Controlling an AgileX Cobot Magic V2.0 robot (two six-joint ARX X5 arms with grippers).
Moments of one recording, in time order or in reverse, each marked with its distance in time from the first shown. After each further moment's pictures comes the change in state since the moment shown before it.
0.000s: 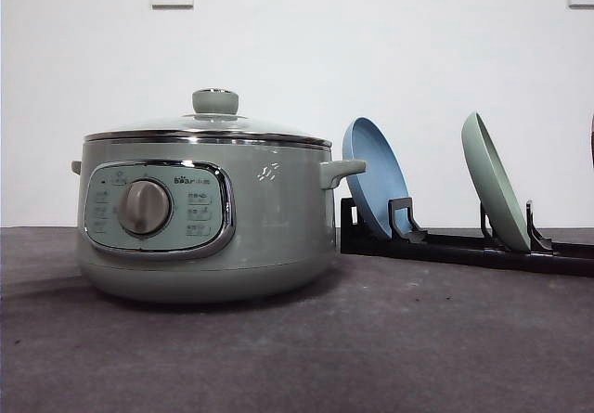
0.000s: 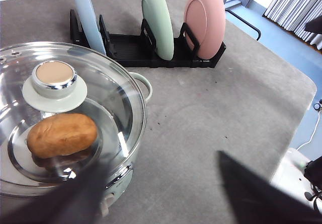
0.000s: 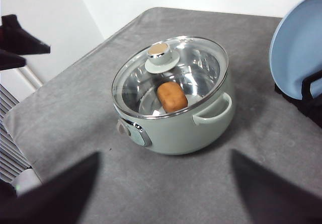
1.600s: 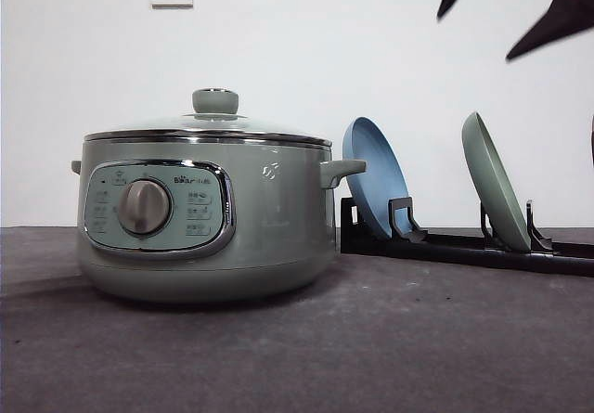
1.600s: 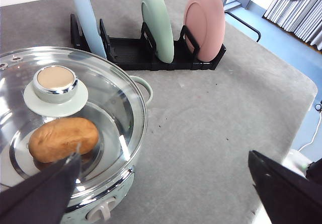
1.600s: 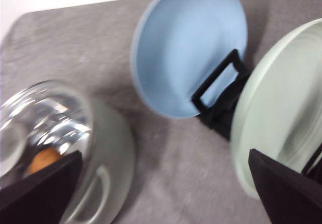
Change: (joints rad) left_arx 0.000 0.000 0.000 0.012 0.000 0.005; right_arx -0.065 0.813 0.453 0.138 0.267 0.172
